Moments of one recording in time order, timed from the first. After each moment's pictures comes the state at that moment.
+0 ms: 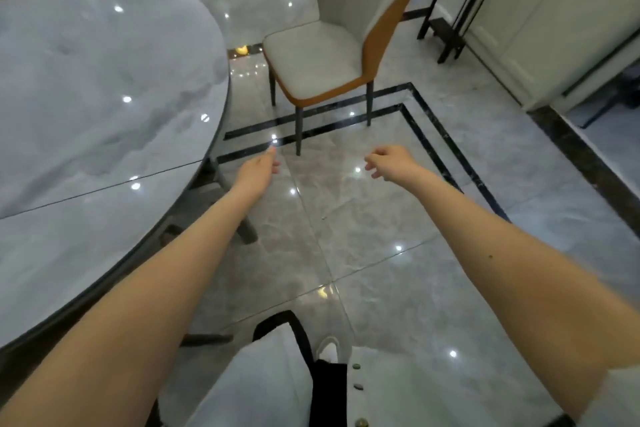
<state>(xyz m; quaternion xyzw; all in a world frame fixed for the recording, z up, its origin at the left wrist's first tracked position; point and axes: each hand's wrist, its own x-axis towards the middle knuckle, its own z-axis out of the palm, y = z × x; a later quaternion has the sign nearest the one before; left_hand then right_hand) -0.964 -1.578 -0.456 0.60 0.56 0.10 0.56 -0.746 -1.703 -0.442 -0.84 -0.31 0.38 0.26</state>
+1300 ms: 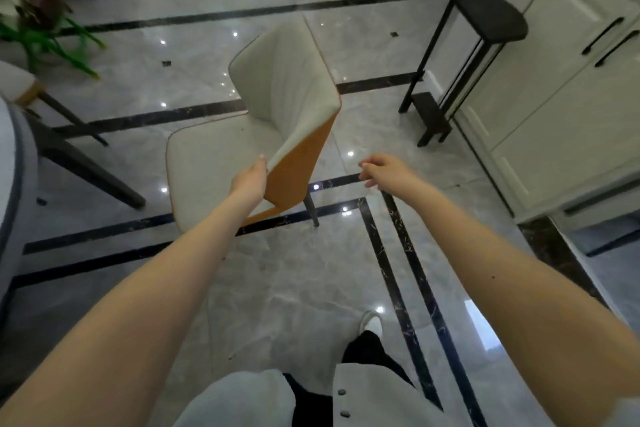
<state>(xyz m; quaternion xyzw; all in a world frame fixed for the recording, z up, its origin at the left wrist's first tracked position) -0.329 -1.284 -0.477 0.52 0.68 0.11 0.51 -0.109 -1.399 -0.441 -0.79 -0.37 0.40 0.26</state>
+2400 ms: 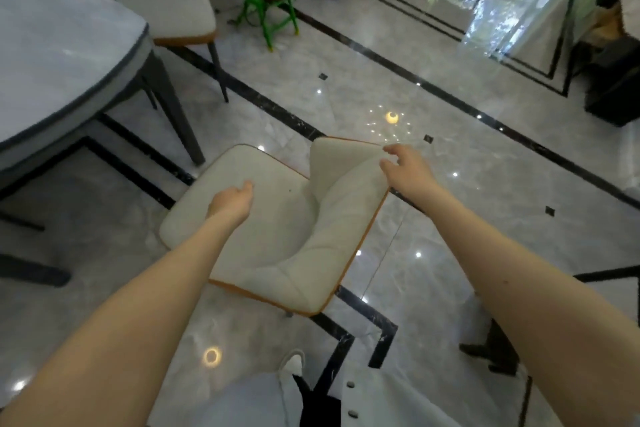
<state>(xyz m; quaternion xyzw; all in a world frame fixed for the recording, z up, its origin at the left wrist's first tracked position) -0.244 -1.068 -0.499 0.28 0.87 0.13 0.38 0.023 -0.952 -0.409 -0.61 -0.72 0.31 0.09</state>
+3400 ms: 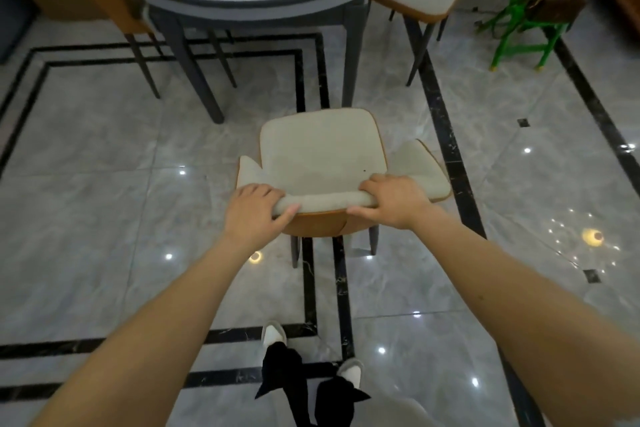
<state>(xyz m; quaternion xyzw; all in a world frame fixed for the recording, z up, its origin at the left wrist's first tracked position) -0.012 -1.148 -0.504 0.25 0.96 0.07 0.05 0.039 -0.878 -0.480 0.07 -0.98 0.05 -0.17</state>
